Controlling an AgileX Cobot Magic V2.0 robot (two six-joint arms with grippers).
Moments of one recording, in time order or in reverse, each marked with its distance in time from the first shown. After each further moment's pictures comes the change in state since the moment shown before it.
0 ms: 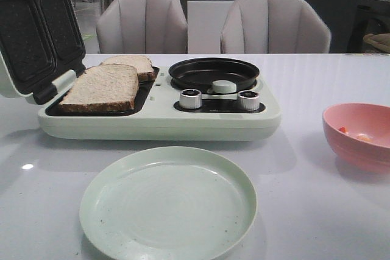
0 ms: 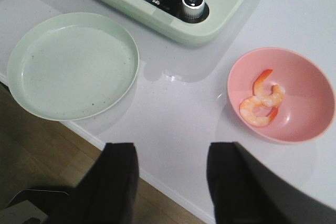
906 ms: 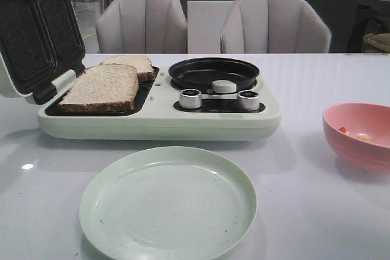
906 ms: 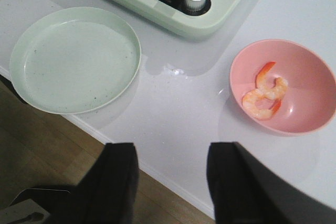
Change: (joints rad) left arm 0.308 0.771 -0.408 0.038 0.366 0.045; right arm 0.000 -0.028 0.015 0.006 0.010 0.004
